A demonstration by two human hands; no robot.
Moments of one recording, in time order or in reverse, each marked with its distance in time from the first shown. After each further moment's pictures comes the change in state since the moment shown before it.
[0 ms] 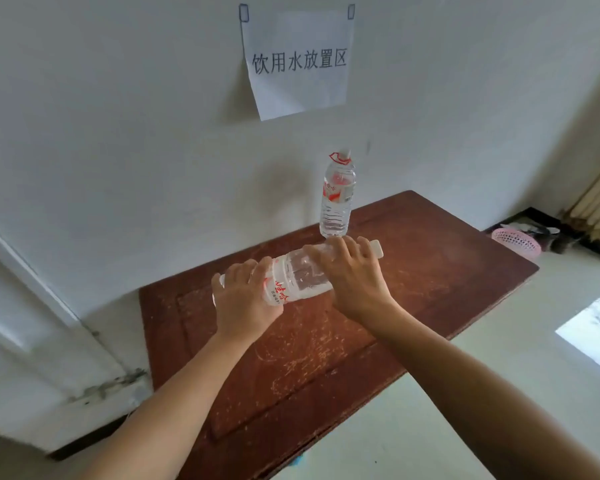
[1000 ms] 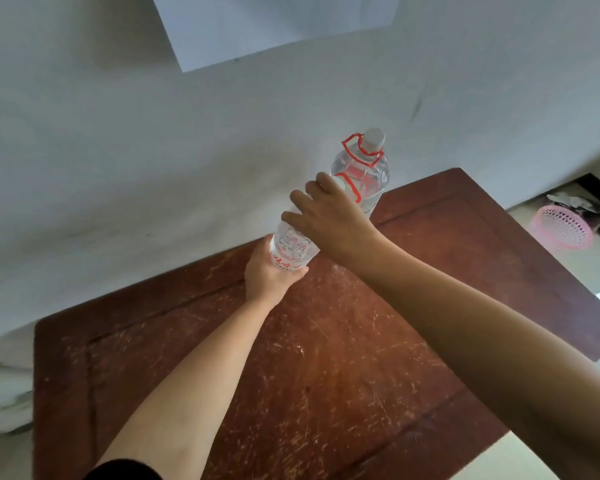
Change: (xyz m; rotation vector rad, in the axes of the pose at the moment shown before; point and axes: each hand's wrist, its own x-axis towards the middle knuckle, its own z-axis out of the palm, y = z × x) left_hand 0.226 0.004 0.280 -0.622 -0.235 -0.593; right_hand 0.309 0.119 0.145 -0.459 -0.192 -0.526
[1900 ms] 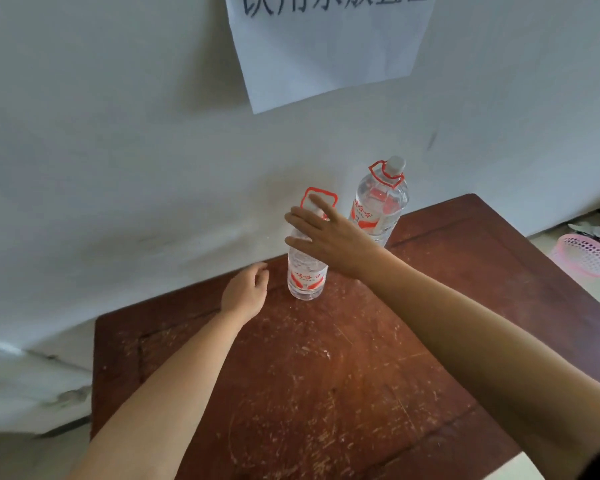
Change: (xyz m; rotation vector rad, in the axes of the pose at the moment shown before) left_hand -0.016 -0.031 -0.105 0.269 -0.166 -0.102; right_hand 0.008 -0.028 -0.003 -0.100 0.221 -0.184
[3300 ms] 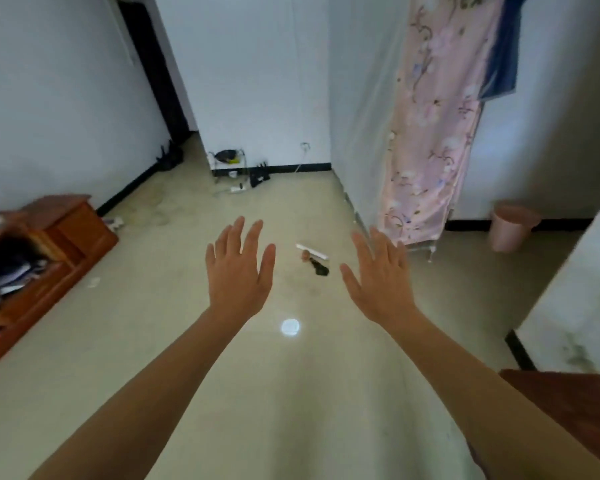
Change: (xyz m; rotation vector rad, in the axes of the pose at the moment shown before) left_hand -0.925 0.074 0.005 0.713 1.351 -1.496; right_hand -0.278 -0.473 -0.497 1.179 0.920 -1.034
